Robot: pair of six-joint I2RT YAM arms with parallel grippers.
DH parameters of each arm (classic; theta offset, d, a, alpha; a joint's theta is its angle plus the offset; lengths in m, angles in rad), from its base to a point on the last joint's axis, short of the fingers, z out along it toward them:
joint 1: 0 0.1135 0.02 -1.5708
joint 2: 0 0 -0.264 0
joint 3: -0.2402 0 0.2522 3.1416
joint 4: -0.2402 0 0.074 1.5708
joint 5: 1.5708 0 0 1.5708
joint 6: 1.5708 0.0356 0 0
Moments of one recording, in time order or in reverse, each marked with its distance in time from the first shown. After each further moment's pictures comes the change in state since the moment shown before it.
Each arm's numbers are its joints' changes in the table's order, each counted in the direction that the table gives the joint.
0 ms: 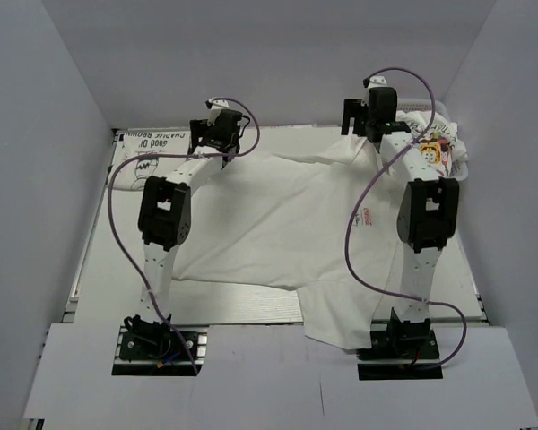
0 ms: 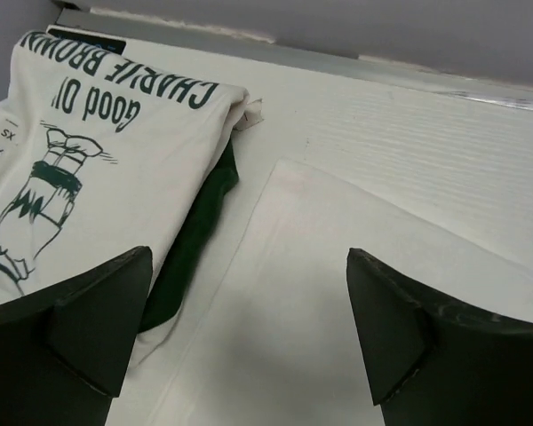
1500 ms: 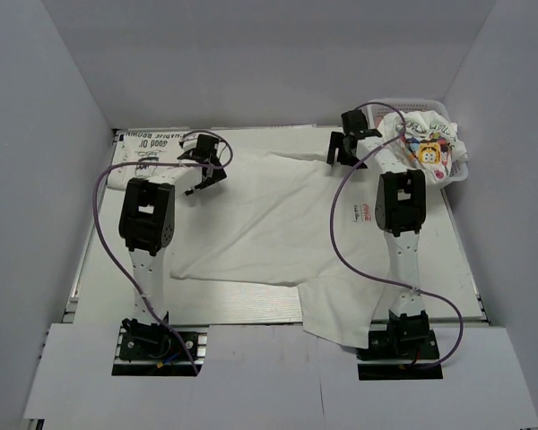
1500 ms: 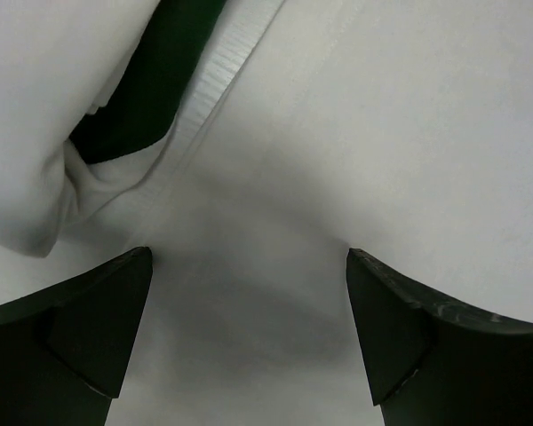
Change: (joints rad) left arm 0.111 -0.176 0.403 -0.167 0.373 -0.457; right arm 0.054 0.301 -0.183 -0.343 0.131 0.205
